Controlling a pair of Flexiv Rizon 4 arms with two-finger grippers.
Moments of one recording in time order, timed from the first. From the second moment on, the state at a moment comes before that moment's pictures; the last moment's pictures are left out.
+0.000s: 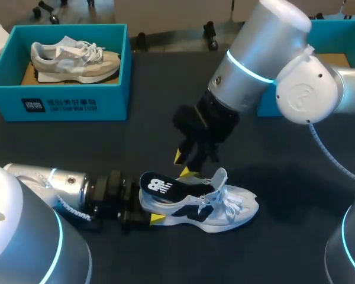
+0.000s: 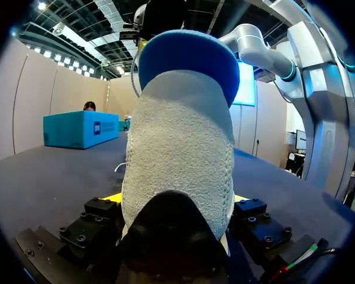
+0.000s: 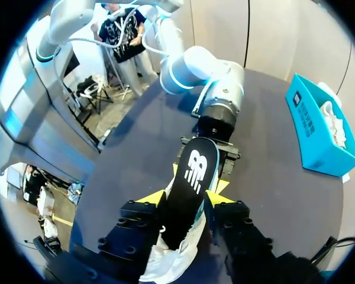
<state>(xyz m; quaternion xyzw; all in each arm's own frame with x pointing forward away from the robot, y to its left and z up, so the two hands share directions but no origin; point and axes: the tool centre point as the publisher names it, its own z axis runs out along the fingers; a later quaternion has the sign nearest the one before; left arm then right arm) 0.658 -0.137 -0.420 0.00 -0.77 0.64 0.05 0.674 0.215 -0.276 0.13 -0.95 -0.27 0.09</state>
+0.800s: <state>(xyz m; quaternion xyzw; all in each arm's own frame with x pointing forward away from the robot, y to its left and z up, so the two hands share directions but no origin) 0.658 -0.137 -0.420 0.00 -0.77 0.64 0.05 0.690 0.219 -0.293 0.04 -0.92 -0.30 0.24</state>
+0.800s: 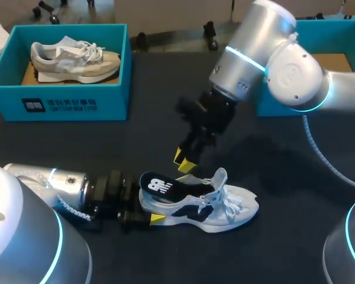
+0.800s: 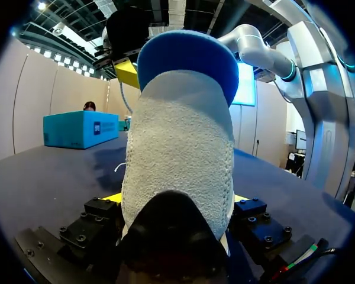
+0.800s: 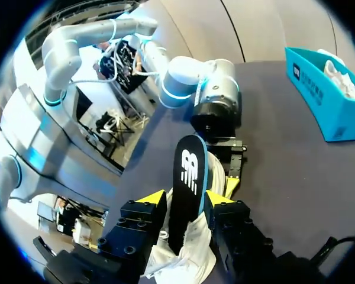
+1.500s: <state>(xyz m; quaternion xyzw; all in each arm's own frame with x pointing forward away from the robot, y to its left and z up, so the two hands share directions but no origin) 0.658 -0.137 -0.420 0.00 -0.77 0.64 0.05 0.692 0.241 -0.313 0.05 -0.91 -0.29 0.27</state>
